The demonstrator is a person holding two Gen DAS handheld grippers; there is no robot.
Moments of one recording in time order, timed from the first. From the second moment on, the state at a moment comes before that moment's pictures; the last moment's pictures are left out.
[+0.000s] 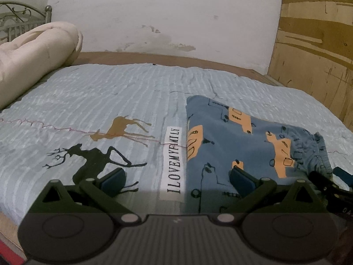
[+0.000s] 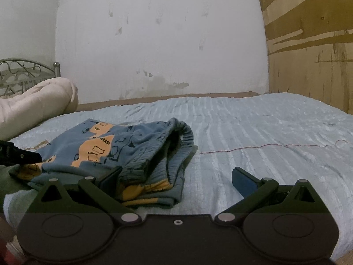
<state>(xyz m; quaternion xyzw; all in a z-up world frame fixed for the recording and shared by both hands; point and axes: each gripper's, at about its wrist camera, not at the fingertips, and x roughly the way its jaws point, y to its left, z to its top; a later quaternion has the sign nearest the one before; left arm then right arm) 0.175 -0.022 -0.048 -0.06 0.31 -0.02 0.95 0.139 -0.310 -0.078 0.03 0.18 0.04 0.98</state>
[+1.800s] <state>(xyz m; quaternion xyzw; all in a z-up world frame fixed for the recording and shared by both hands) 0.262 -0.034 0.019 -0.05 0.33 -0.14 0.93 0.268 -0.354 -0.007 0.14 0.28 0.24 0.92</state>
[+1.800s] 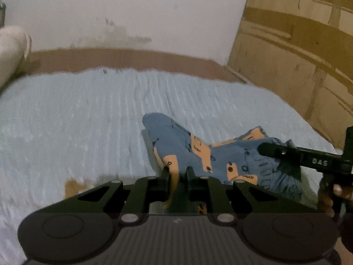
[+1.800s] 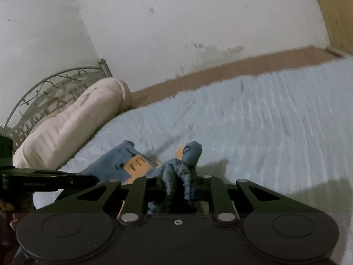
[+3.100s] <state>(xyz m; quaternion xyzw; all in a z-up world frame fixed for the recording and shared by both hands) 0.315 -0.016 0.033 -0.07 0.30 -0.03 0.95 0.346 -0.300 0.008 0.08 0.25 0.16 0.95</state>
